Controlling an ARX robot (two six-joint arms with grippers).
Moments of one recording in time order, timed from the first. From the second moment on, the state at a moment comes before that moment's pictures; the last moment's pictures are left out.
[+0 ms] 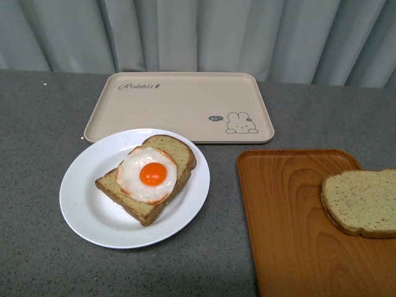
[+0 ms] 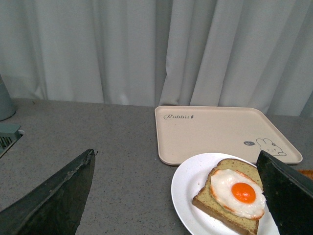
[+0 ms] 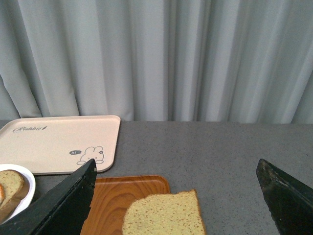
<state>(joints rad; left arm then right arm) 0.00 0.00 0.02 0.00 0.00 0.00 0.00 0.00 0.01 0.00 0.00 -0.01</state>
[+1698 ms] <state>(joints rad) 0.00 0.00 0.02 0.00 0.00 0.00 -0.32 2.03 0.75 0.28 -0.38 0.15</state>
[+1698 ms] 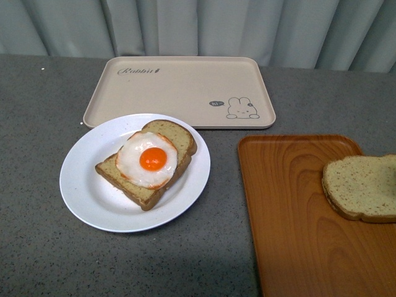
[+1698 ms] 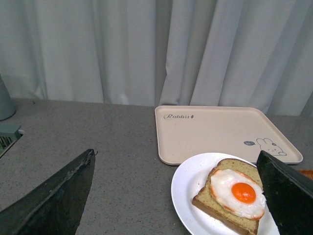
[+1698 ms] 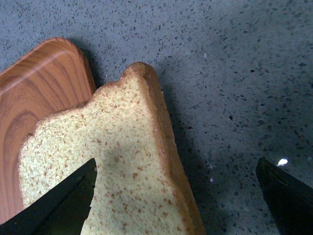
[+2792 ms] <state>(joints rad) 0.00 0.00 0.02 0.00 0.00 0.00 -0.23 1.85 0.67 0.29 -0.46 0.17</state>
